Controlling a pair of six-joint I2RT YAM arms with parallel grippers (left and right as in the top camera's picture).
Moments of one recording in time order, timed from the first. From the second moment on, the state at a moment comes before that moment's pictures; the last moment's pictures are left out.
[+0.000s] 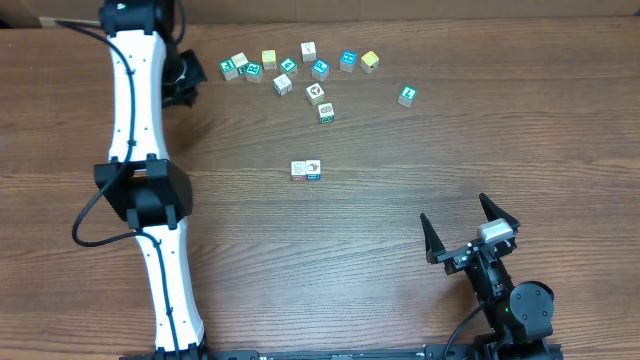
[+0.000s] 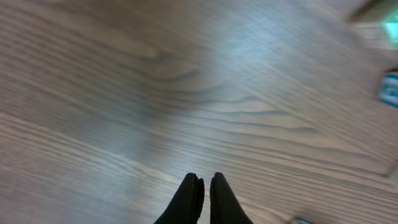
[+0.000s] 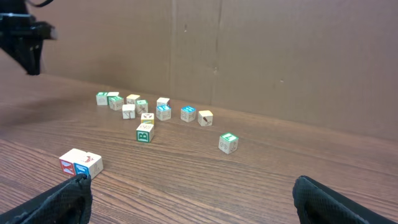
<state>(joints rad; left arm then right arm) 0.08 2.57 2.75 -1.69 0.03 -0.42 0.16 0.01 0.02 -0.02 -0.15 -0.07</state>
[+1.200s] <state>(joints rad) 0.27 2.24 2.36 -1.68 -0.12 -0.37 0.16 0.01 0.02 -0.02 -0.15 -0.07</state>
